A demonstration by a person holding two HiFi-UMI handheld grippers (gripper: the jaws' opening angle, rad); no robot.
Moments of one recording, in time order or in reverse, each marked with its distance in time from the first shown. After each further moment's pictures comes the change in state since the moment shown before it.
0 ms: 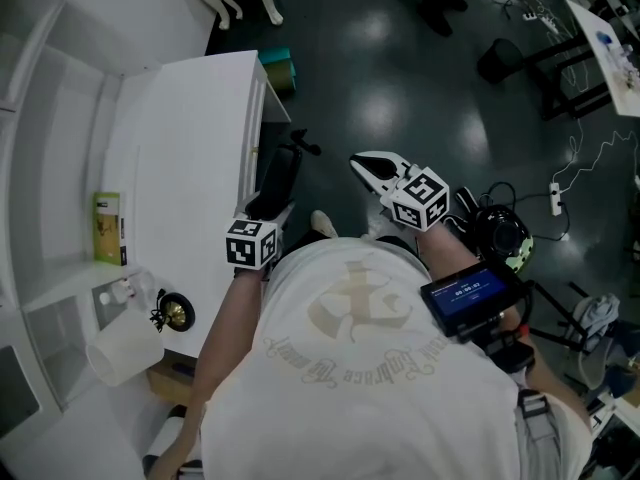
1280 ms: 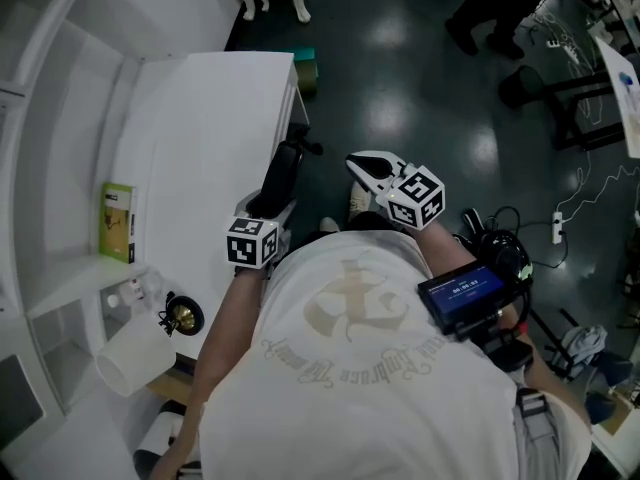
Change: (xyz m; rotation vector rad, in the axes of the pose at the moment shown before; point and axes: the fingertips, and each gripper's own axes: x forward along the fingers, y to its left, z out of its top) left arm -0.006 0.080 0.019 -0.073 -0.024 0.051; right arm 0.103 0.001 0.027 -0.027 0.058 0.094
